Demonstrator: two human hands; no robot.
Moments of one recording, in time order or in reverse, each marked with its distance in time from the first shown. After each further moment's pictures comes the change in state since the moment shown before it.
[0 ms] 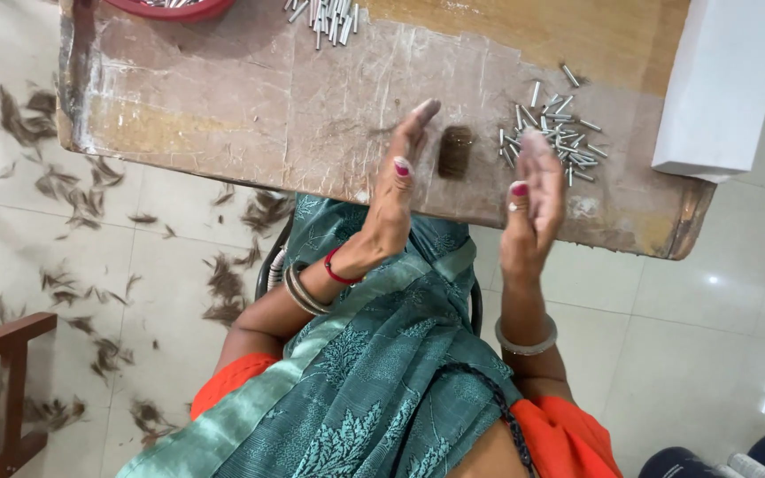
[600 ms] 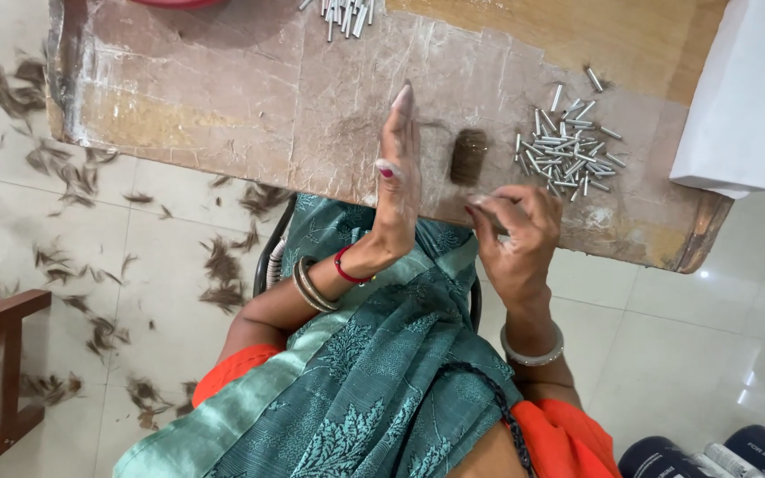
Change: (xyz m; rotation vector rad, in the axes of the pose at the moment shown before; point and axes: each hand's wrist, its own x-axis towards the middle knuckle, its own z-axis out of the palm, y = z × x) left_hand 0.000 -0.030 0.008 -0.288 0.150 -0.038; right_hand -0.002 -0.019 0.009 -0.661 -0.167 -0.105
